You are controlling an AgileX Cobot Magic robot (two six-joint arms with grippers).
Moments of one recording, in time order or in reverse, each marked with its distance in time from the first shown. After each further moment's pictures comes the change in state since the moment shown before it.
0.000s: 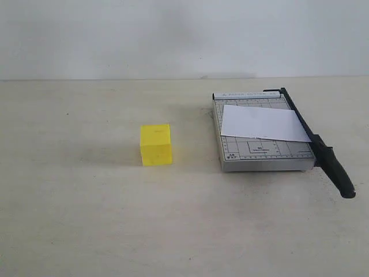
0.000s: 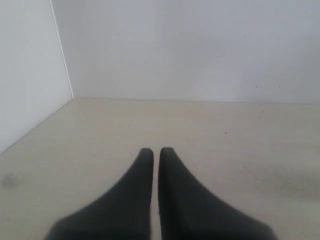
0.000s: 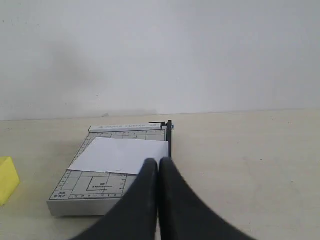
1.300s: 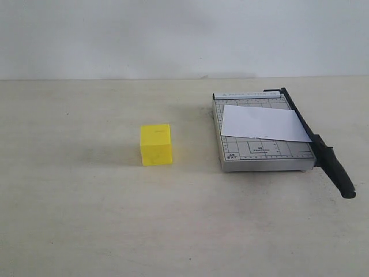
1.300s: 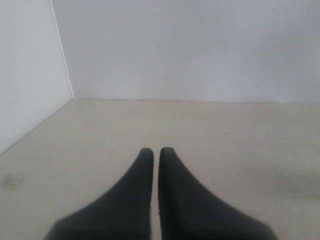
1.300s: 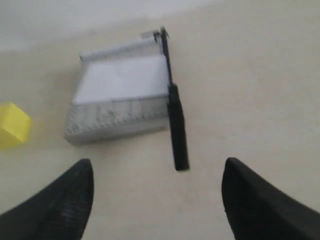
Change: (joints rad) left arm 0.000 0.000 0.000 0.001 0.000 0.000; right arm 0.000 0.346 -0.446 -0.104 0.589 0.319
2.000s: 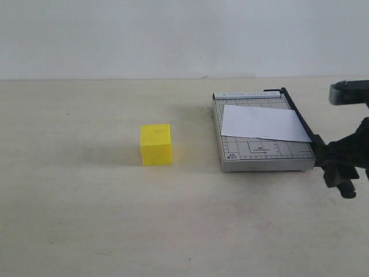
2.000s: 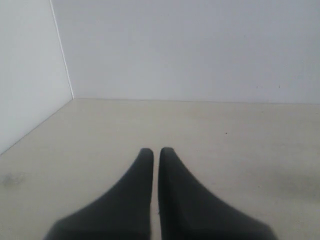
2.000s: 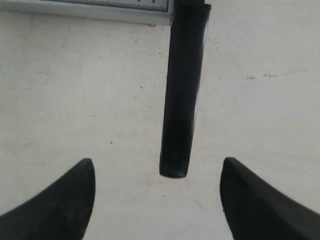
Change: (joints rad) left arm 0.000 0.000 0.000 0.000 0.000 0.000; right arm 0.000 1.026 -0.398 0.047 0.155 -0.348
